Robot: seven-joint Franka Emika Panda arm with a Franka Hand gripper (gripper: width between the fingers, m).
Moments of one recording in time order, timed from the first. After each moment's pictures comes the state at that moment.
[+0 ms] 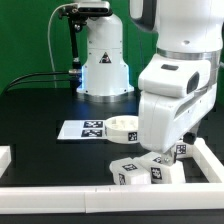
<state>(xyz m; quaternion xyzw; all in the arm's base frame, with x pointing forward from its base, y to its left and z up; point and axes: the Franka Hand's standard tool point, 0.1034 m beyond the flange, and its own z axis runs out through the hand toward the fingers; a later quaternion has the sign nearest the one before) 0.577 0.086 0.049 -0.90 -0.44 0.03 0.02</state>
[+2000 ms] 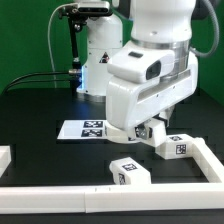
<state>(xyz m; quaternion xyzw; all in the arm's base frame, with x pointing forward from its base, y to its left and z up) 0.527 0.063 0.069 -0.93 -0.37 0.06 0.03</state>
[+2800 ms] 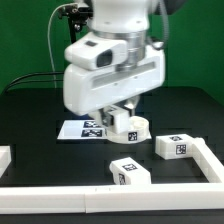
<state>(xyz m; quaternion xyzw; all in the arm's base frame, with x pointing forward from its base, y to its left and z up) 0.479 -0.010 0.075 -0.95 -0.32 0.07 0.03</state>
